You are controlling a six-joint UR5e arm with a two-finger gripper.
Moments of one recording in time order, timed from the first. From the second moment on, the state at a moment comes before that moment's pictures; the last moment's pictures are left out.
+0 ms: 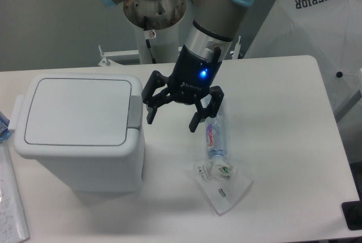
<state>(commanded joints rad) 2.53 -1.73 -1.55 -1.16 0.98 0.33</state>
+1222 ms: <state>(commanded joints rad) 2.52 -1.69 -1.62 -1.15 0.99 0.33</state>
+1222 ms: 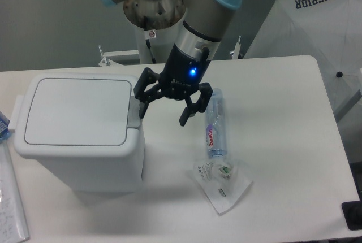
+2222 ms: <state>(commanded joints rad) 2.58 -1.70 -1.57 -1.03 0.99 0.35</state>
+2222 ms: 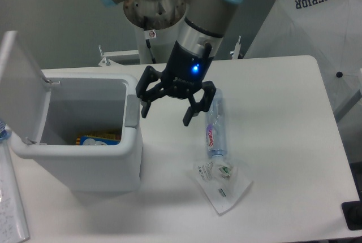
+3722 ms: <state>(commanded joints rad) 2.72 -2.17 -1.10 -1.31 1.64 1.20</state>
